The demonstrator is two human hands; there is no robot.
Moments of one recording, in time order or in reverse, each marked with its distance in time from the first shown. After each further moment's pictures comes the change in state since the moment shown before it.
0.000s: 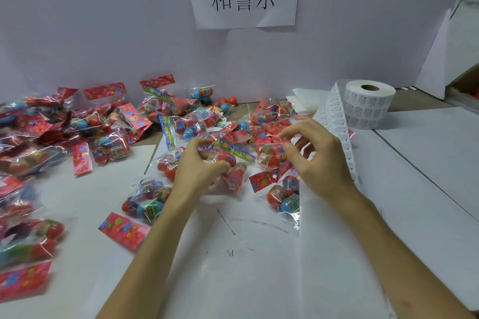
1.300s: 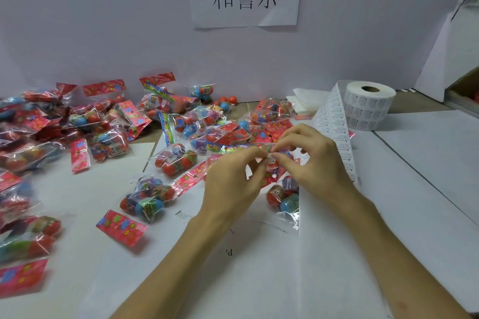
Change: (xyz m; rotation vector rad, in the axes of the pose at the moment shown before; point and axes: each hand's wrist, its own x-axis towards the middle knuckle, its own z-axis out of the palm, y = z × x) left_hand -0.035 -0.002 0.046 0.302 0.093 0.788; right_hand -0.001 0.010 0.000 -0.137 -0.089 -0.128
